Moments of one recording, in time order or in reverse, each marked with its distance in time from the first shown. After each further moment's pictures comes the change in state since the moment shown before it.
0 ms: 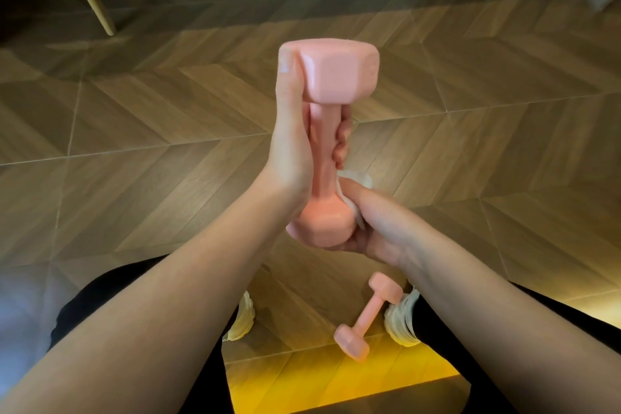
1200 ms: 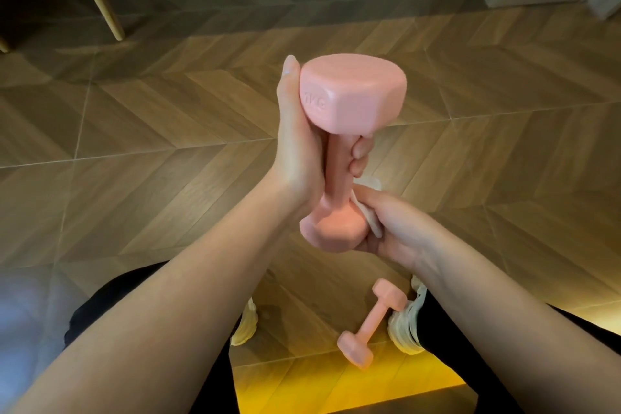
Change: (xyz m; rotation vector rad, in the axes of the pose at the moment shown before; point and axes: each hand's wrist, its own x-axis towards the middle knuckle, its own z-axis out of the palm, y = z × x) left_hand 0.007 0.004 -0.004 -0.175 -0.229 0.014; right_hand 0.009 -0.002 -0.013 -0.006 -0.012 -0.013
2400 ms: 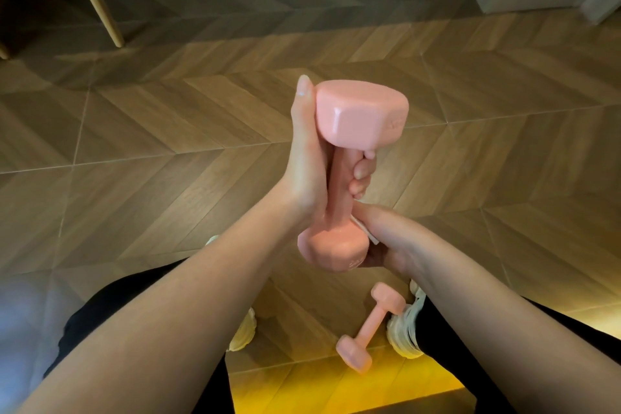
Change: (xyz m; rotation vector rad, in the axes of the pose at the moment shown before) left_hand -0.004 -0.015 0.003 0.103 -0.014 -0.118; right_hand 0.001 0.005 0.001 -0.264 0.093 0.136
